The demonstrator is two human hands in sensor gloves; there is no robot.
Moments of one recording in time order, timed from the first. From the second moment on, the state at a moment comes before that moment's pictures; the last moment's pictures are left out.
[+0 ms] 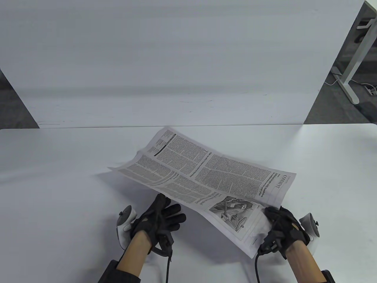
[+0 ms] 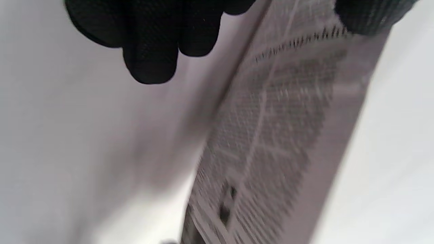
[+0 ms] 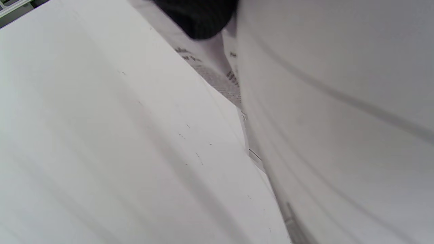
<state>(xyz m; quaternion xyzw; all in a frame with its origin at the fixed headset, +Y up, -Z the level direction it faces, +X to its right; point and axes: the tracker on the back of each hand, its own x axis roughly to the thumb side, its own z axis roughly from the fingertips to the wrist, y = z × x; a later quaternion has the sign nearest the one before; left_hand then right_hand) -0.162 -0.801 -0.321 -0.24 0.10 0.82 0.52 0.259 -0.778 -0.297 -0.14 0.10 0.46 0.87</state>
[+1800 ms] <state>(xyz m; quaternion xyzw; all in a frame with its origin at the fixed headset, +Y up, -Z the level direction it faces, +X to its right) -0.203 -0.761 -0.353 -0.16 -0.08 0.71 0.69 0.324 -0.748 -0.318 -0.07 0.05 0.72 0.69</state>
